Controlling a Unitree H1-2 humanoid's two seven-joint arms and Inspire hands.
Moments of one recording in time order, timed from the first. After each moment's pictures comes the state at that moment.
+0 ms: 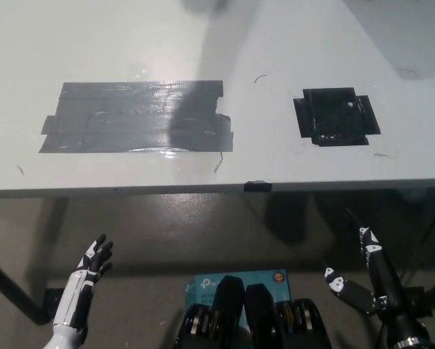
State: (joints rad) left_arm -0.02 0.17 0.01 0.22 0.04 -0.22 -0.05; right_arm -0.04 -0.10 0.08 0.06 -0.14 -0.14 0.01
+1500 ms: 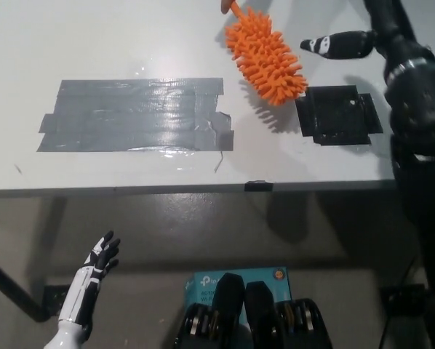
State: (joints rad) left_arm -0.04 0.17 -0.01 0.23 0.05 -0.22 -0.06; right_arm -0.96 -0.16 0.05 0.24 -0.56 0.43 0.22
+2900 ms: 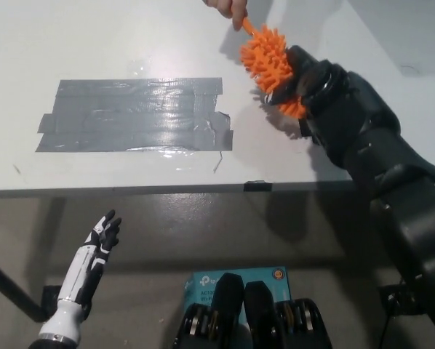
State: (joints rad) left_arm -0.09 0.18 -0.01 0.17 0.07 -0.17 -0.07; right_arm -1.33 -0.04 0.20 1.39 -0.42 0.28 -0.01
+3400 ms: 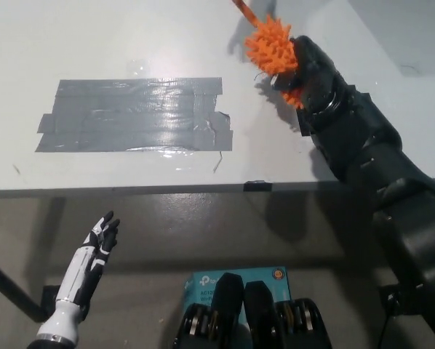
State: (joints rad) left_arm -0.09 0.19 -0.01 0.18 0.08 -0.17 -0.07; right_arm -1.30 -0.05 0.17 1.35 -0.39 0.11 -0.17
